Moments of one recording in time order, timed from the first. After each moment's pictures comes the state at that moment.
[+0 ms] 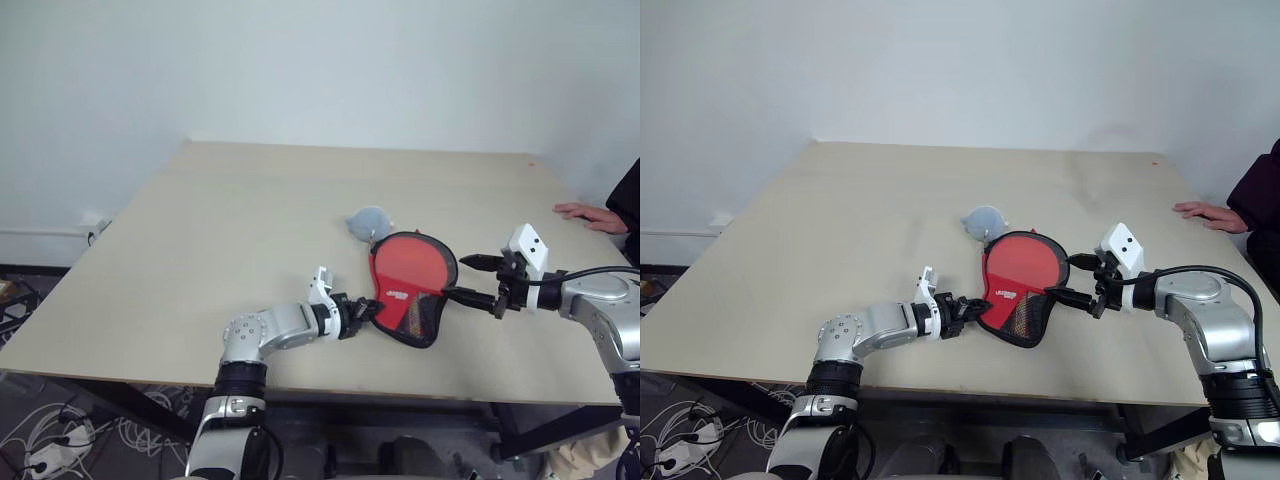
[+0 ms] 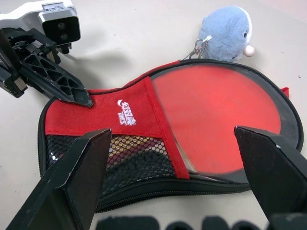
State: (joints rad) left arm -0.44 0.01 0.17 0.33 -1.47 1.20 0.32; right arm -0.31 -0.77 -0.03 -0.01 0.39 0.51 1.03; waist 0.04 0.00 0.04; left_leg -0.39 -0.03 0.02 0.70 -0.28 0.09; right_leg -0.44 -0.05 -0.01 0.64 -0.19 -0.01
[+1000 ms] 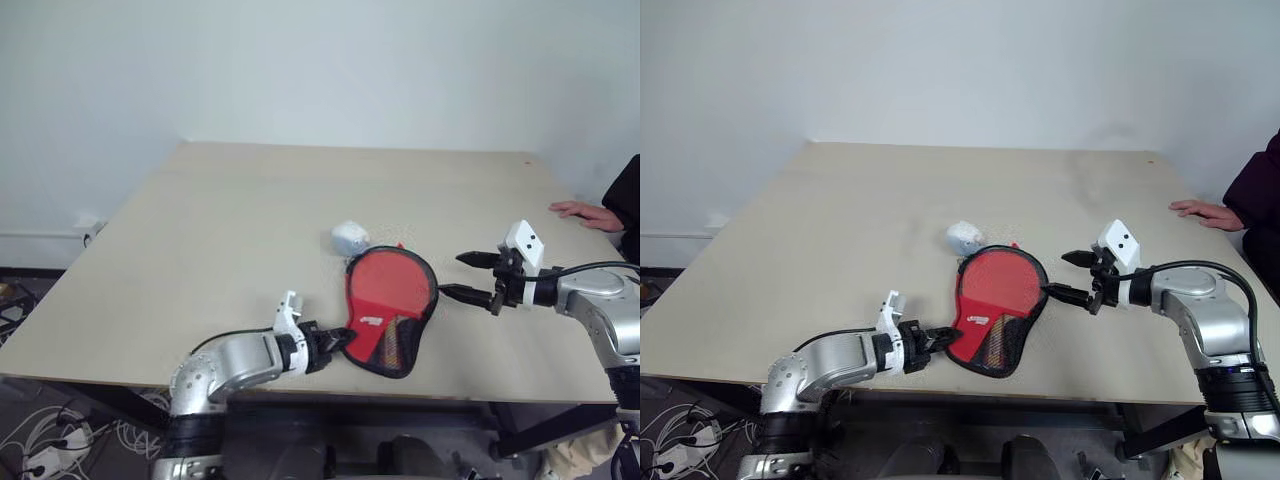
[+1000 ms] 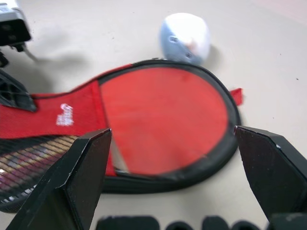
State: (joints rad) left arm -0.12 0.23 0.10 -0.08 -1.92 1.16 0.66; right arm -0.34 -0.76 -0.01 0.01 0.39 0.50 1.03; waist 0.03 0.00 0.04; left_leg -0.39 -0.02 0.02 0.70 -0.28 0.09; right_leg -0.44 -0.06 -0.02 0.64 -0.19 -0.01
